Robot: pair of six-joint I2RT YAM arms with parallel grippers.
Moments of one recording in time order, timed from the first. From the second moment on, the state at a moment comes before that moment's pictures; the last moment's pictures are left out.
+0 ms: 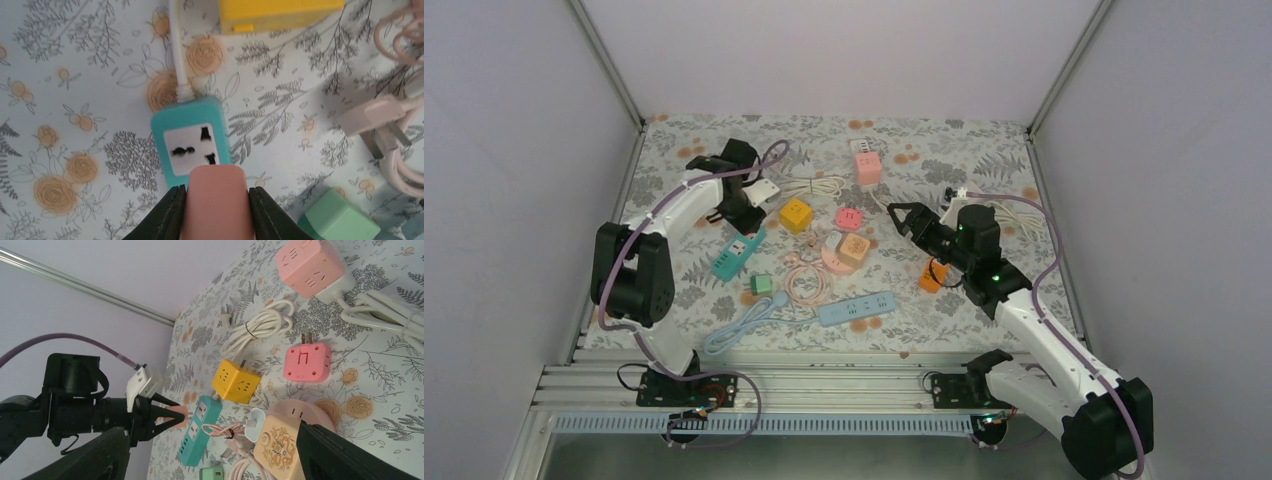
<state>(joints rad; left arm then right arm) -0.28 1.71 1.33 -0.96 0.04 0.43 0.42 0.94 0.64 -0.04 -0.28 0.93</state>
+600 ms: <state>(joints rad) -0.26 1.84 1.41 -1.00 0.08 0.38 0.40 0.94 0.62 -0.04 -0.26 0.93</state>
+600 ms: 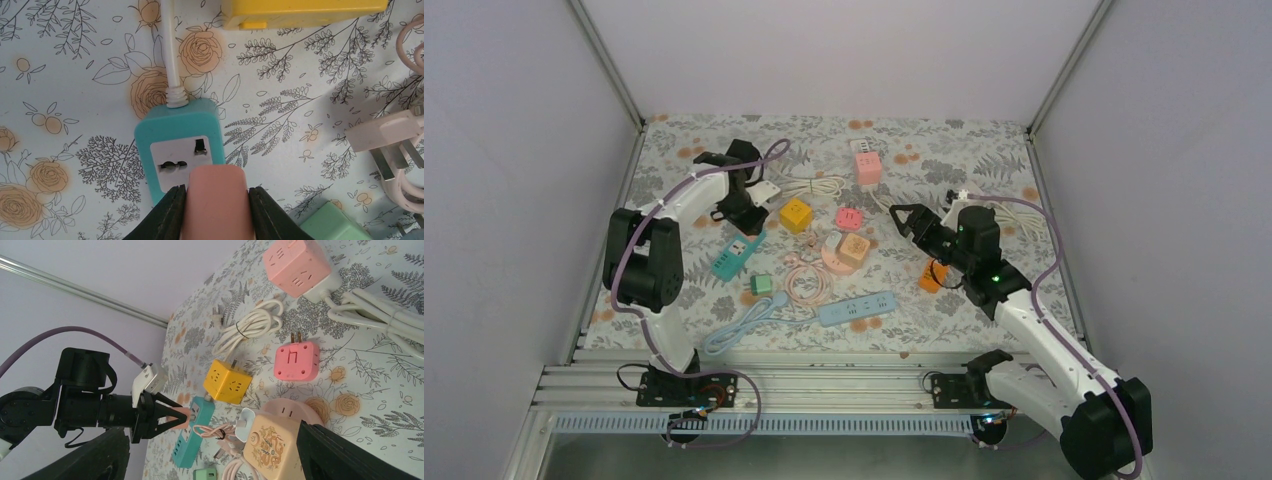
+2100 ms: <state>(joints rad) -0.27 1.91 1.48 -1.05 0.04 0.36 0.39 0.94 0.57 -0.04 -0.25 0.92</state>
